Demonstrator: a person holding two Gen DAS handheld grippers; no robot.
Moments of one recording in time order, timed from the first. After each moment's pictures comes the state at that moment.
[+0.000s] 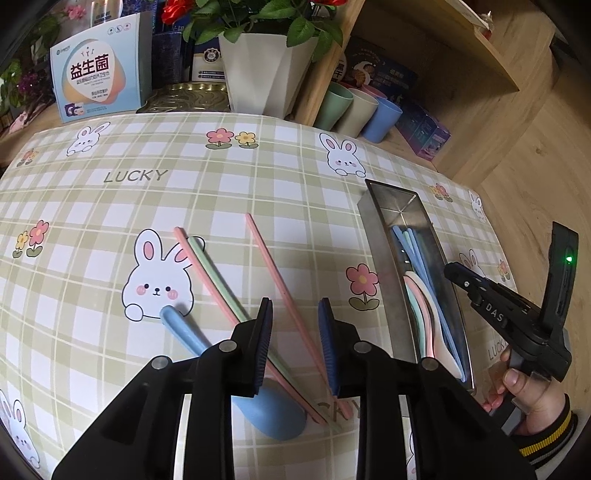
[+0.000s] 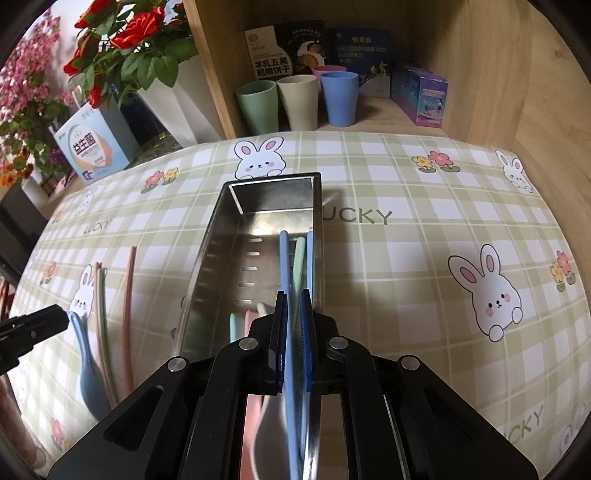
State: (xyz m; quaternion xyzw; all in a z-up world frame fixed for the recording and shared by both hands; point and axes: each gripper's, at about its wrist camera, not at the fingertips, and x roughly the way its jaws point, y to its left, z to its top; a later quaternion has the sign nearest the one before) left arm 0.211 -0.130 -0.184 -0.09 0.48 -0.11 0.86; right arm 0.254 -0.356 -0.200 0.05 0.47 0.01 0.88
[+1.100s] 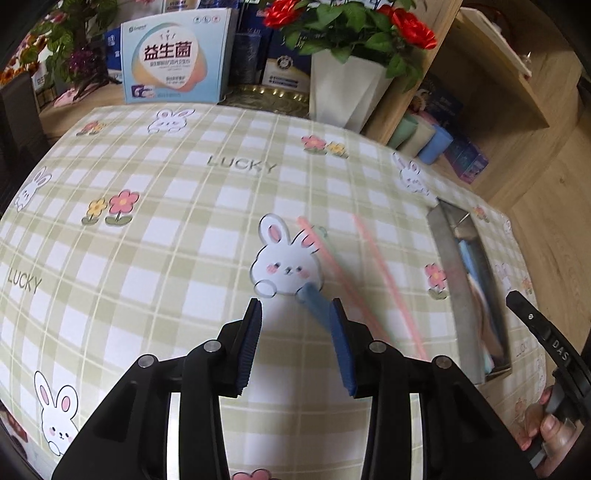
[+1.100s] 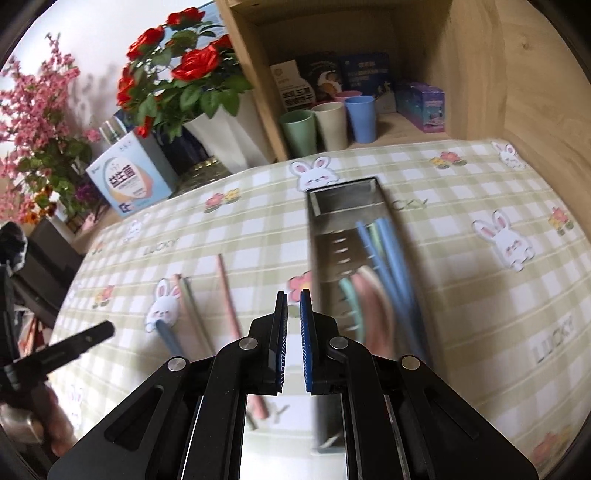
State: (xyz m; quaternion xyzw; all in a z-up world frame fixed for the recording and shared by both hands) left arm 0.176 -0.025 -0.188 -0.11 0.48 -0.05 0.87; right arm 0.186 -0.277 -0.170 0.12 0.42 0.01 0.90
